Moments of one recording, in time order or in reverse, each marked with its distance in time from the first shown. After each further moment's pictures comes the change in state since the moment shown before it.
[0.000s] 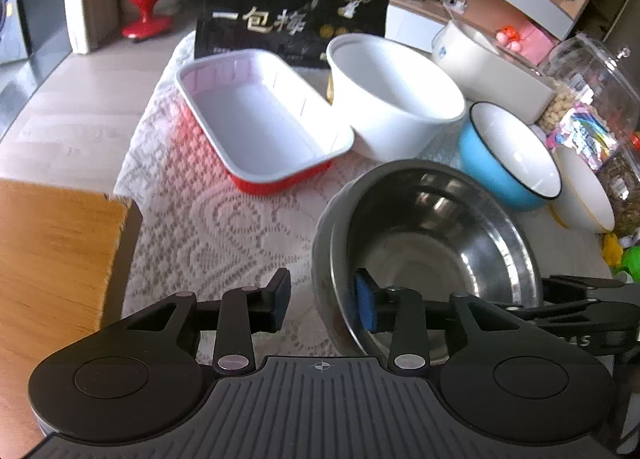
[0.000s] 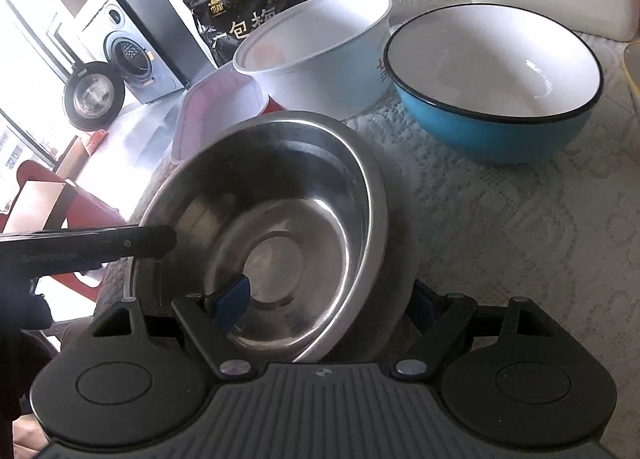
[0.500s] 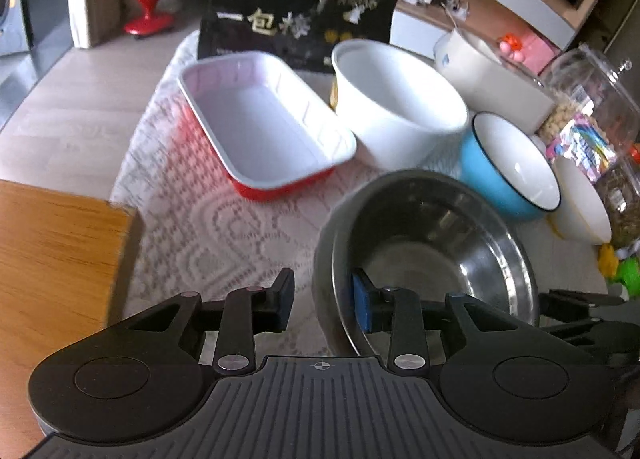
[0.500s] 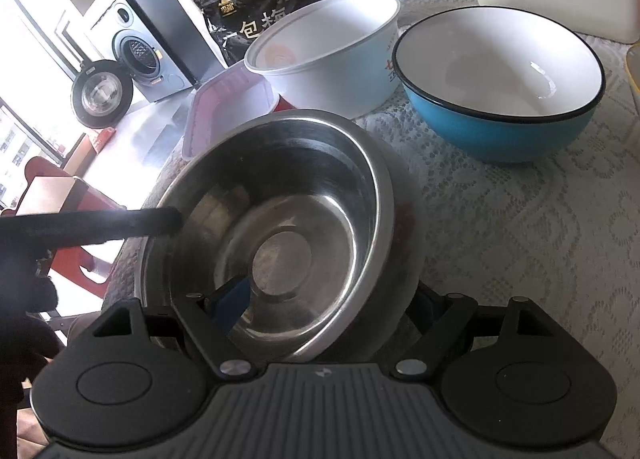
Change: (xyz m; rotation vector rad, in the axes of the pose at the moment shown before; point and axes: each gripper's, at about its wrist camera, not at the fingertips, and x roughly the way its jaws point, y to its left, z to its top) left arm 0.008 0.005 0.005 -0.039 0.015 -0.019; right arm -0.006 0.003 -0.003 -0.011 0.000 0.022
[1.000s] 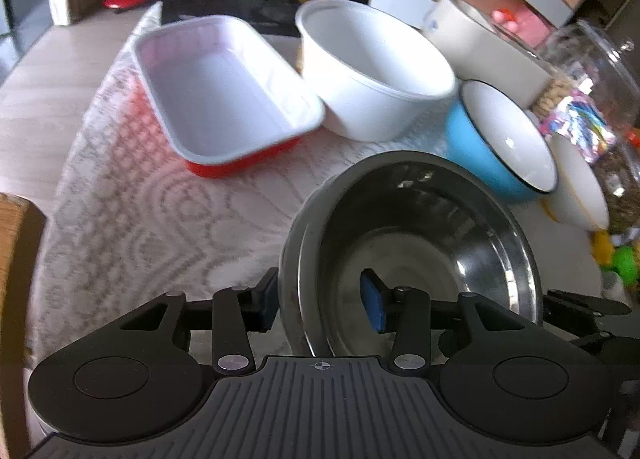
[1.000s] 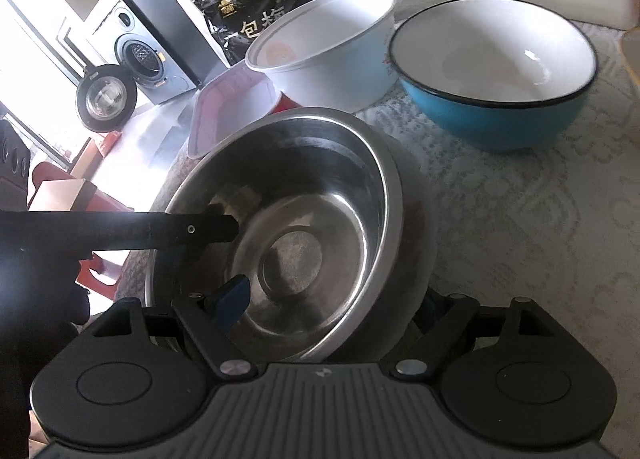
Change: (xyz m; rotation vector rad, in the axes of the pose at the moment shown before) left arm 0.027 -0.022 0.001 0.012 0.093 -0.049; right arm -0.007 -0.006 -0.004 0.027 0.009 0.022
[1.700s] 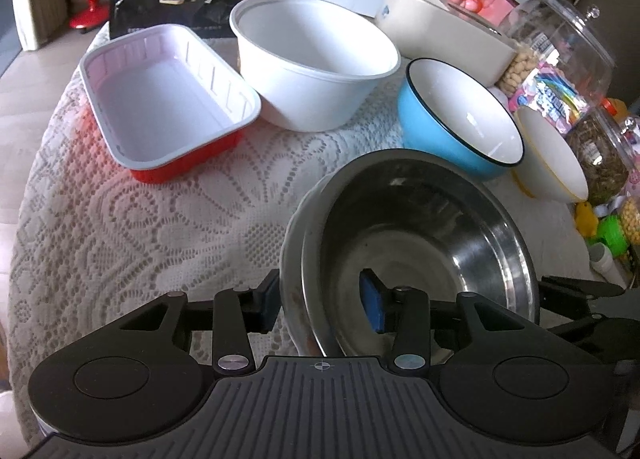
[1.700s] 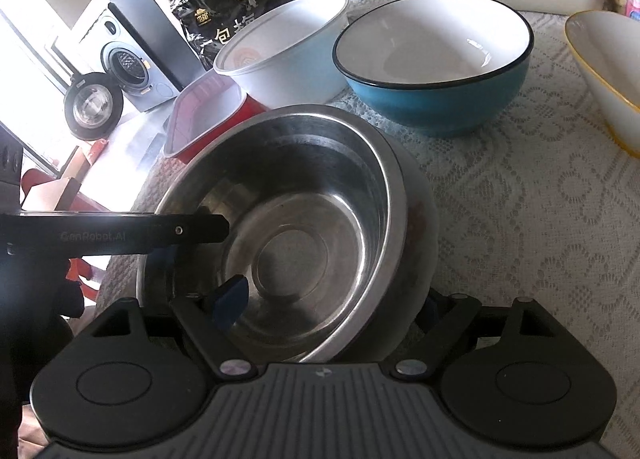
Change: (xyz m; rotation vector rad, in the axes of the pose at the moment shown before) left arm 0.007 -0.028 -0.006 0.100 -0.012 -0.029; right arm -0.013 -0.023 -0.014 0.020 -0.020 -0.038
